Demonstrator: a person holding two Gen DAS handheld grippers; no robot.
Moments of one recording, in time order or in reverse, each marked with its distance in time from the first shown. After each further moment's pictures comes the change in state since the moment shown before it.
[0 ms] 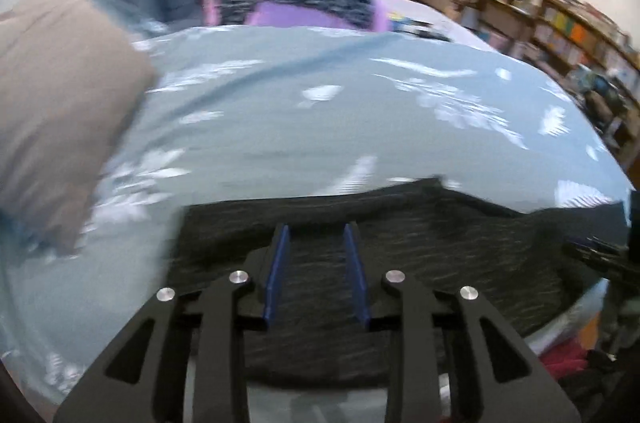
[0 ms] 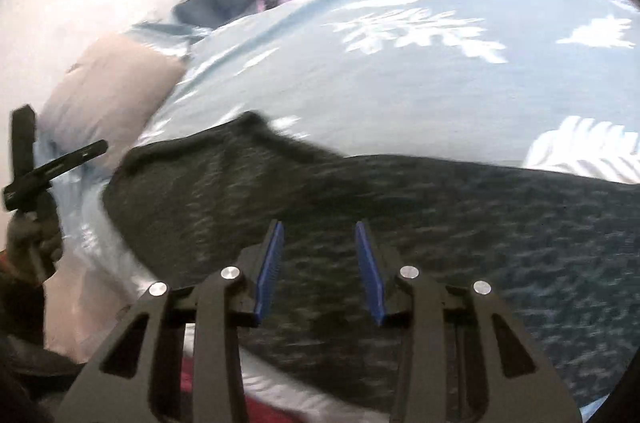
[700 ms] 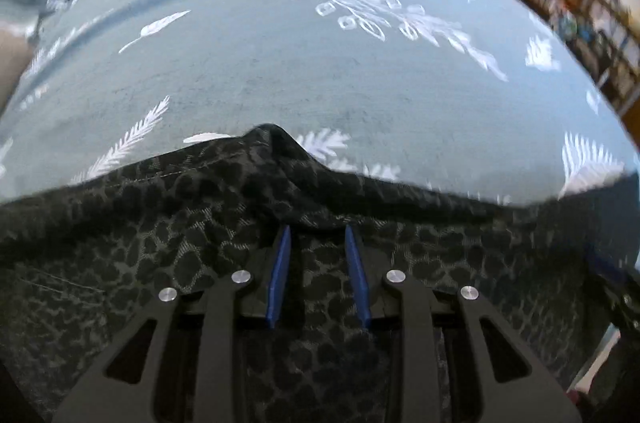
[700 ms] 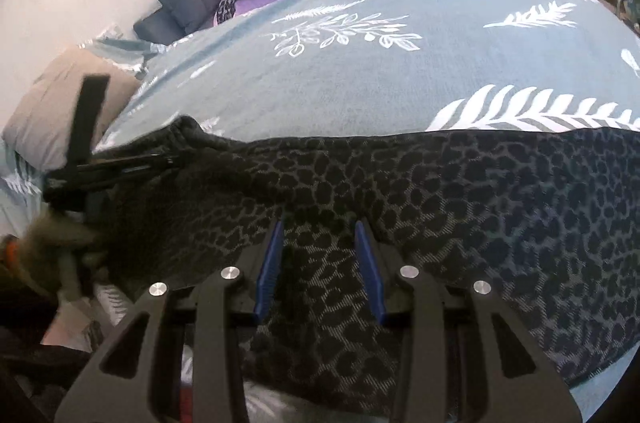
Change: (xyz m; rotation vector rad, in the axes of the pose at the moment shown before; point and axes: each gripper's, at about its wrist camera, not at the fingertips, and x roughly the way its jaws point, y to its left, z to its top) left arm 0.168 -0.143 0.001 0.032 0.167 -0.081; right arm -0.027 -0.058 -0.032 0.055 -0.076 -0.113
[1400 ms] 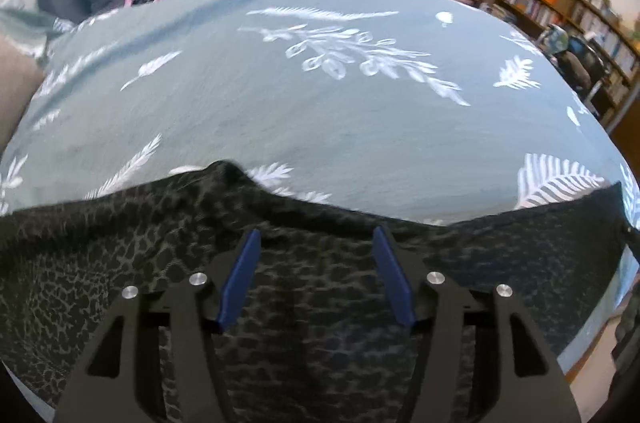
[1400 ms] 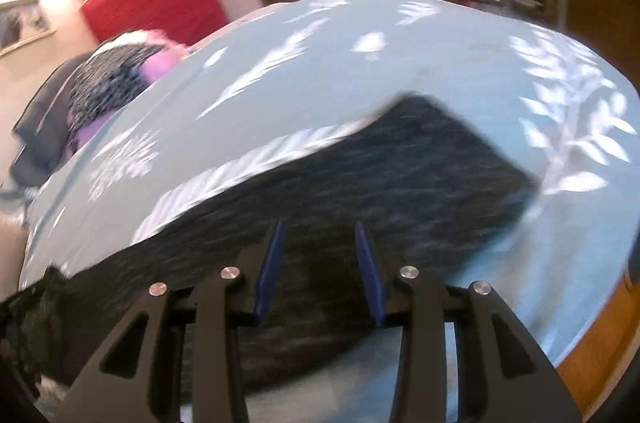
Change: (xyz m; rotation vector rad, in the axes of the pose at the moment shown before) left arm -0.046 -0.052 0.002 0.036 -0.077 0.007; right arm -0.131 -0.205 -0.017 0.436 -0.247 -0.458
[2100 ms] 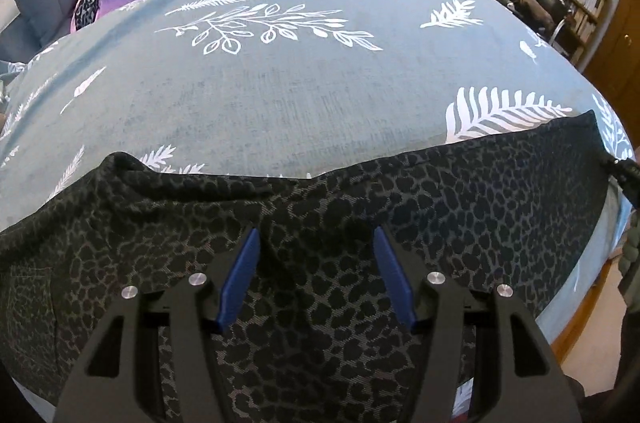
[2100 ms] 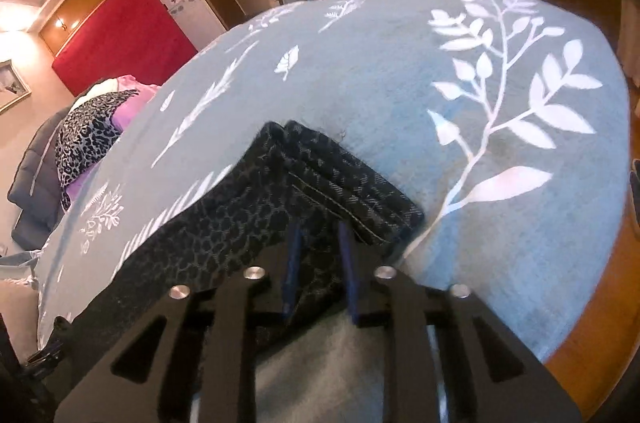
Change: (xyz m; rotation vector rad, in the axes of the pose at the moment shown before) left arm 0.016 -0.083 -0.020 0.164 0.078 -0.066; right arm -0.004 -0.081 0.013 0.153 -0.041 0.013
